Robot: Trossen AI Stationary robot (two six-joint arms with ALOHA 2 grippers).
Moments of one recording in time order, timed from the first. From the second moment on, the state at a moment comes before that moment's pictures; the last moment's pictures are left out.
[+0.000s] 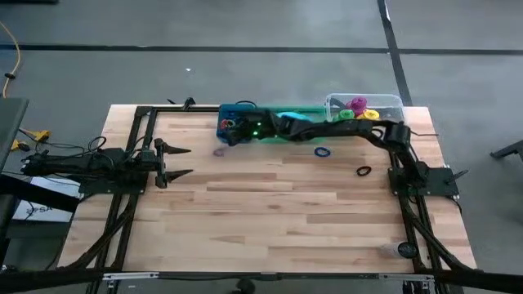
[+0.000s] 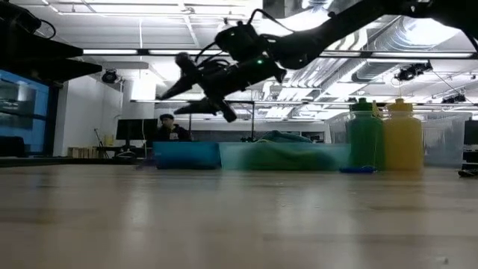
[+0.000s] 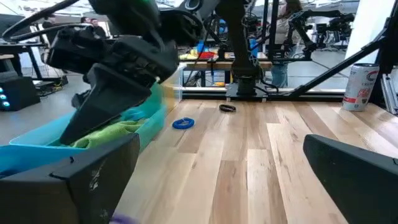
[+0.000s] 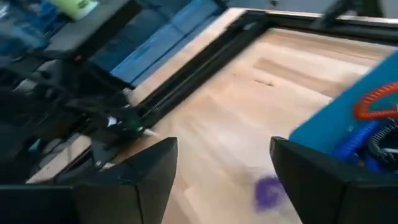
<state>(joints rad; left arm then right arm) -0.10 0.00 0.14 -0.12 -0.26 0.03 -0.29 2.11 1.56 0.16 -0.12 0.70</state>
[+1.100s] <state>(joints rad) -0.10 0.00 0.14 -0.02 -0.26 0.01 -0.23 1.86 1.56 -0.10 -0.11 0.16</state>
